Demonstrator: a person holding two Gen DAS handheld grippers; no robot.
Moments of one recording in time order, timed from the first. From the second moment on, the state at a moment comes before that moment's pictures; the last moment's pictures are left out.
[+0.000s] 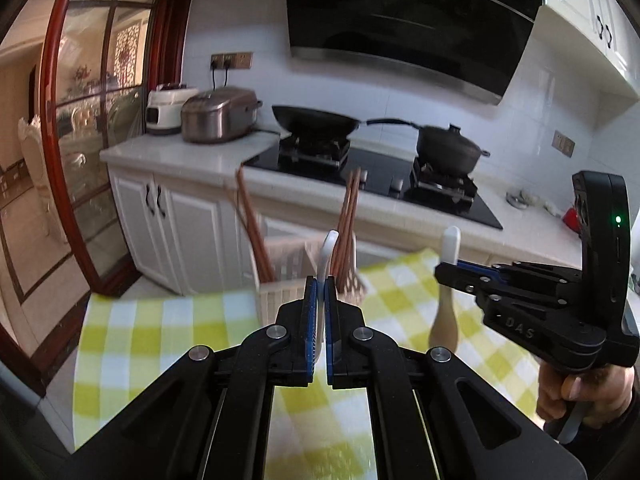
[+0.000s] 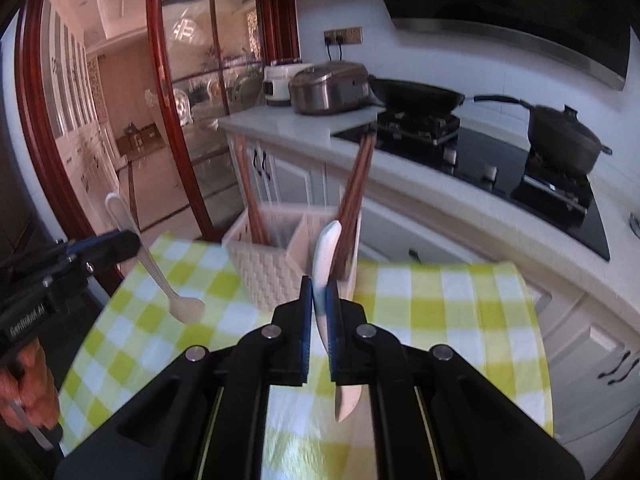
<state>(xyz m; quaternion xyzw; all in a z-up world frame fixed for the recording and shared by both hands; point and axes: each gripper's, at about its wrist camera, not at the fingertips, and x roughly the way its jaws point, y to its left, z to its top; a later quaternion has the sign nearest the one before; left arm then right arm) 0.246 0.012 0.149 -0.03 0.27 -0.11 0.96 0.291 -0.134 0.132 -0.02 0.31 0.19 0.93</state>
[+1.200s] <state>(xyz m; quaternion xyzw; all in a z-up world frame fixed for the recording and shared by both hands) 0.382 0.014 0.117 -0.07 0.32 -0.10 0.94 0.411 -0.093 0.107 0.00 0.31 0.19 0.93</state>
